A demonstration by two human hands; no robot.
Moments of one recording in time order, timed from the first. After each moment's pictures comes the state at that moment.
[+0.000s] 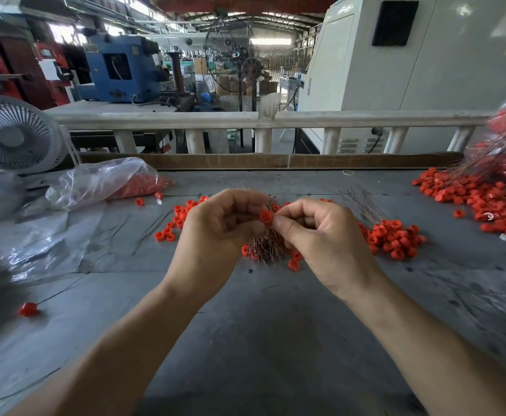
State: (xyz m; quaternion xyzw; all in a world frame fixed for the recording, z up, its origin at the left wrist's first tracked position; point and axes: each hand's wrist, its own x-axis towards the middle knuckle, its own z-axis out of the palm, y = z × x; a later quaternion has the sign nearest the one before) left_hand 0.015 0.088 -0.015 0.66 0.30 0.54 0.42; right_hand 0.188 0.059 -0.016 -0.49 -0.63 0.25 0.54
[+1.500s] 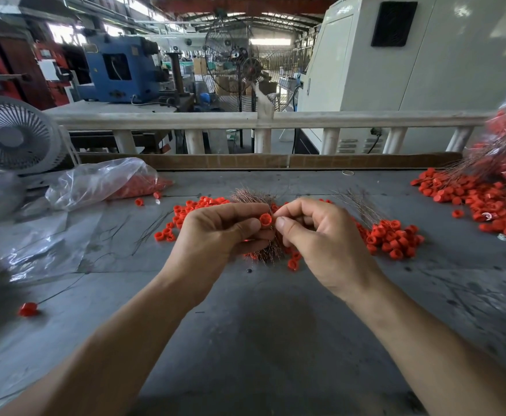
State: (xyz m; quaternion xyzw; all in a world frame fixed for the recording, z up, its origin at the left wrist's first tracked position) left_hand 0.011 0.094 -0.019 0.55 0.30 0.50 0.59; right_hand 0.189 0.060 -0.016 -0.48 -0.65 0.25 0.53
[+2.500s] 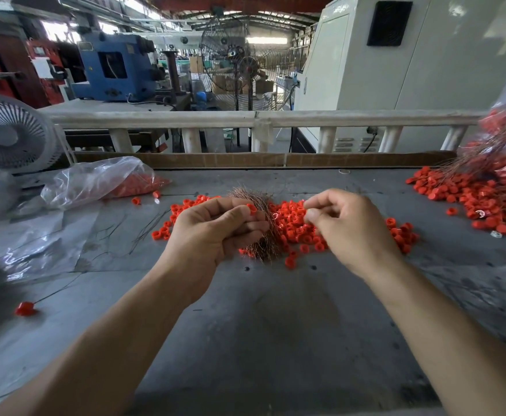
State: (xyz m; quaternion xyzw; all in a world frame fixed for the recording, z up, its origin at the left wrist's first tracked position) left_hand 0.011 0.096 -0.017 0.46 0.29 0.53 0.65; right_hand 0.229 0.078 -0.017 -0.64 -0.60 0.14 0.47
